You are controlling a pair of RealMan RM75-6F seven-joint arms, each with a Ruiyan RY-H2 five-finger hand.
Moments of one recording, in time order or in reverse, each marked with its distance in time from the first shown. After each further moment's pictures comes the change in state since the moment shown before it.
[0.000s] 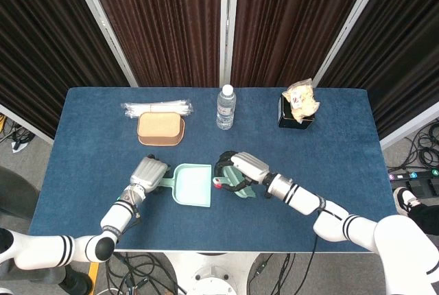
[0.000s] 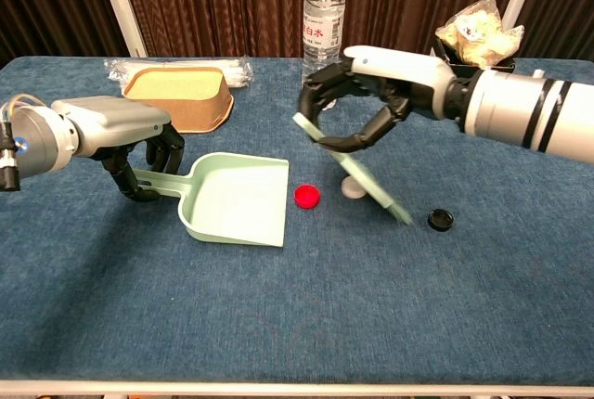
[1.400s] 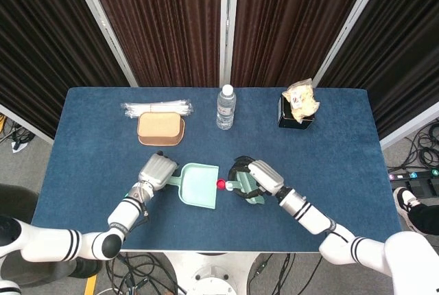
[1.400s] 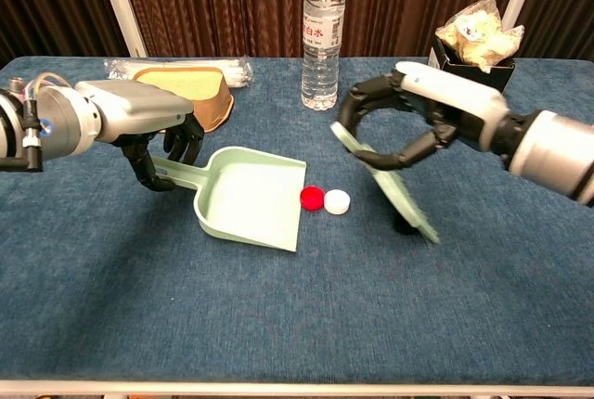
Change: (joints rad) left arm -0.112 0.017 0.013 -0.066 -0.101 0.030 0.091; right arm -0.169 -0.034 -0.009 -0.061 0.096 0.140 -0.184
